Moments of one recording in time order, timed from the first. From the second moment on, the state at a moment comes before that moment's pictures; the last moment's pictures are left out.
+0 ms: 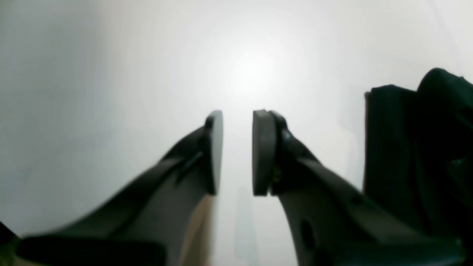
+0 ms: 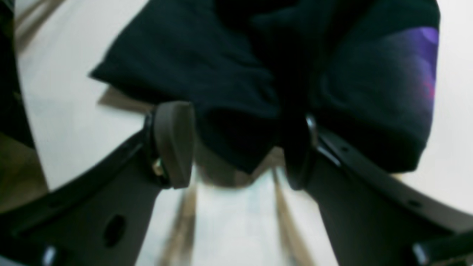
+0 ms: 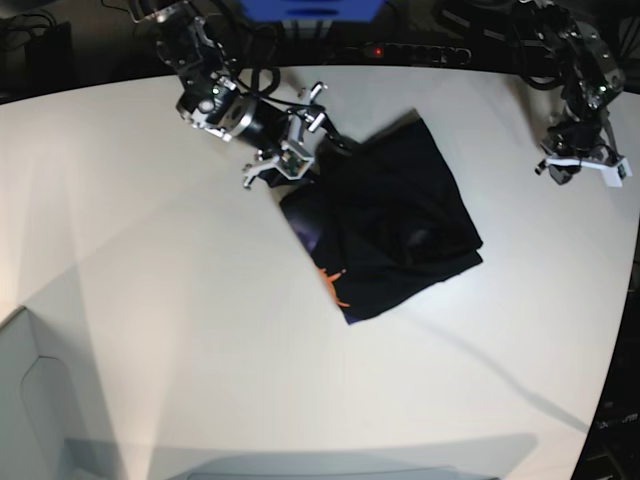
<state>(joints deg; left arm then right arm) 23.0 -14.5 -38.3 102.3 -38.9 0.7 45.6 -15.9 5.6 -18.6 91.2 -2.4 35.4 -10.4</state>
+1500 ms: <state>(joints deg) 23.6 -14.6 -38.3 102.3 -38.8 0.6 46.1 -4.4 -0.5 -24.6 81.5 -2.4 35.4 -10.3</state>
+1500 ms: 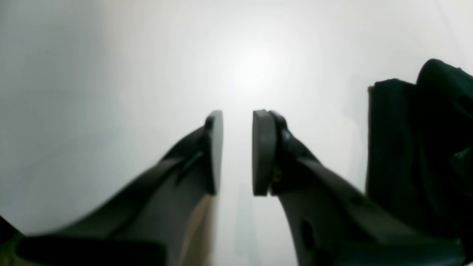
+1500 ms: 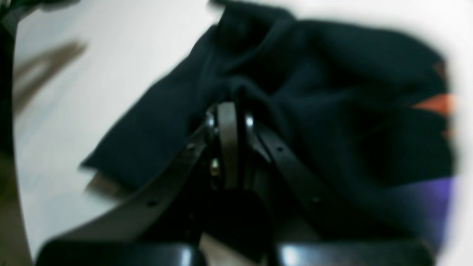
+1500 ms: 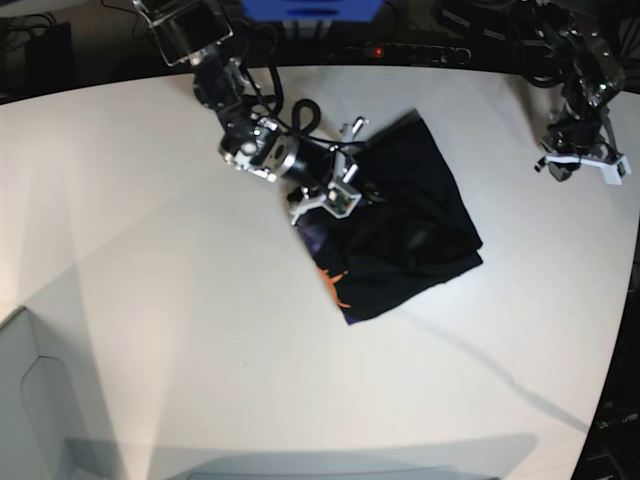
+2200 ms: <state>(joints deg) 23.2 -14.6 -38.3 102.3 -38.9 0.6 46.1 -1.3 -0.1 -25.2 77.1 -2.5 35.4 -10.5</state>
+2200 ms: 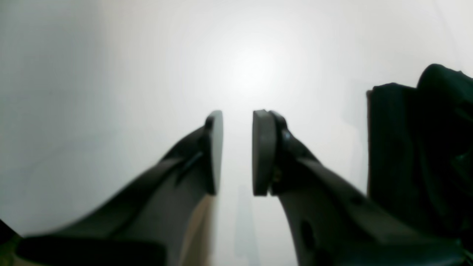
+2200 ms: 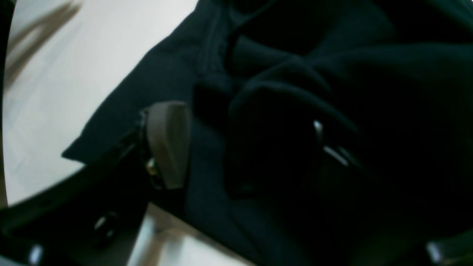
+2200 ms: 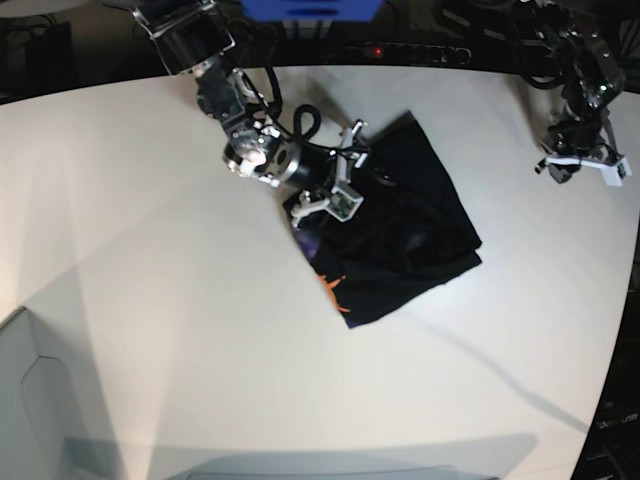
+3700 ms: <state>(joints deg) 22.1 -12.4 -38.3 103.9 -38.9 0.7 46.1 -0.7 1.4 -17.3 83.4 -2.5 35.5 -10.7</state>
